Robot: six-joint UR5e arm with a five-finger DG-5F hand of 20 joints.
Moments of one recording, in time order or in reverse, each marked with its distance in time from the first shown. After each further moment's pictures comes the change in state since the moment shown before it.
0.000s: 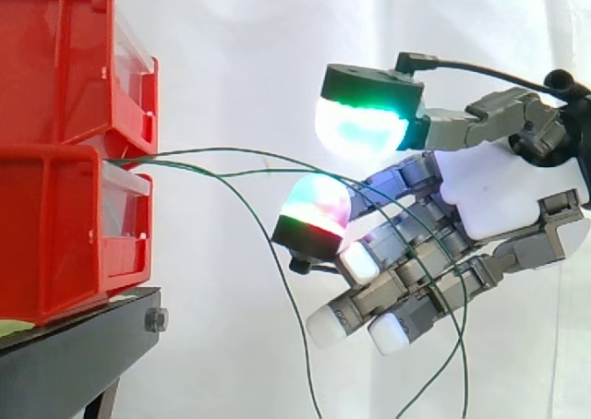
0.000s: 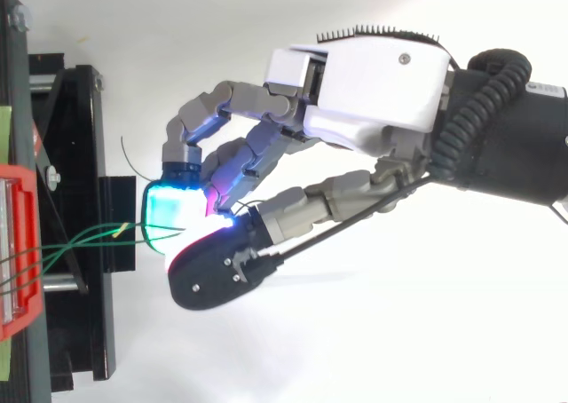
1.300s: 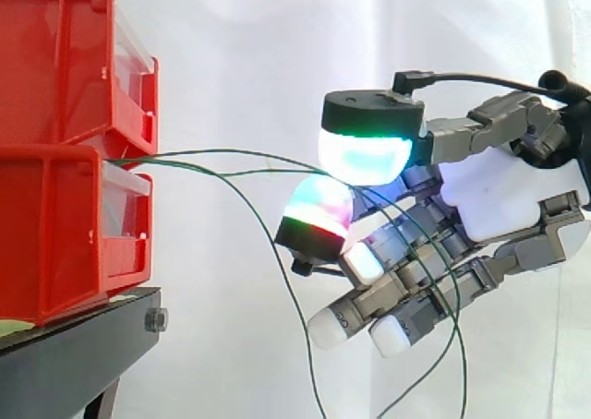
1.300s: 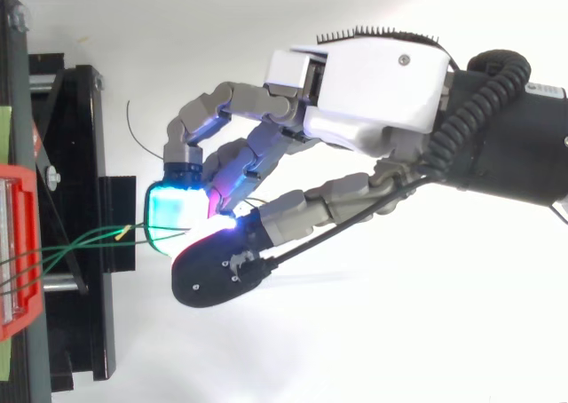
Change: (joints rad) arm 0.000 -0.001 -0.001 -0.001 0.000 -0.001
